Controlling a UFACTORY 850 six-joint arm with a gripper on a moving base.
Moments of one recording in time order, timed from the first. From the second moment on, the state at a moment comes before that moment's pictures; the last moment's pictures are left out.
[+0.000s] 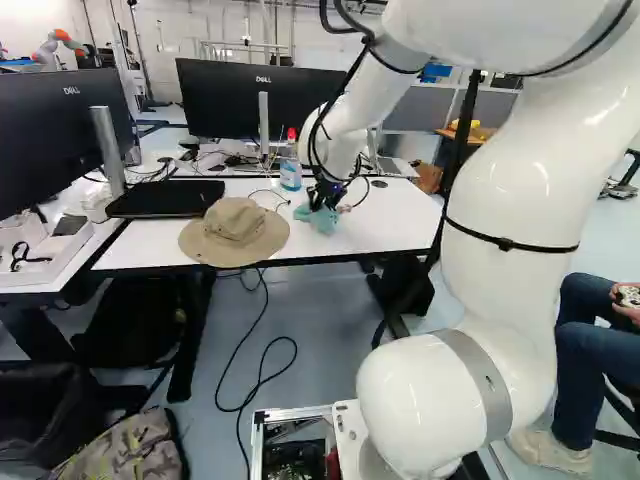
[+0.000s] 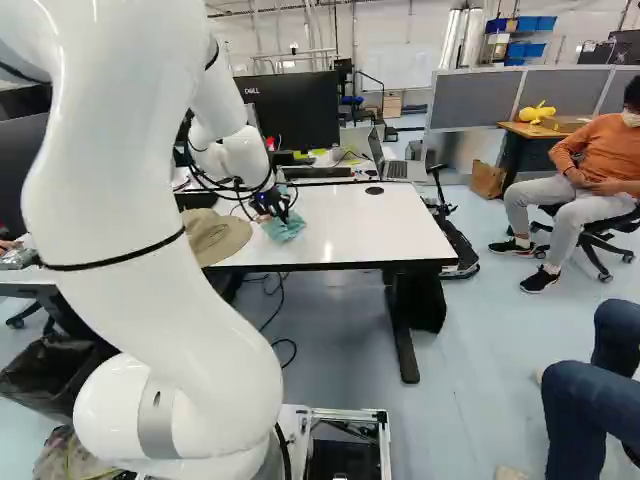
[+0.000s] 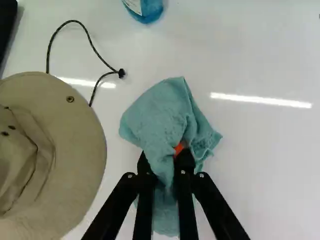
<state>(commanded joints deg) 6.6 -10.1 -49.9 0.3 -11.6 0.0</state>
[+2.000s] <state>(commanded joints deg) 1.0 1.4 -46.0 0.3 -20.8 0.0</state>
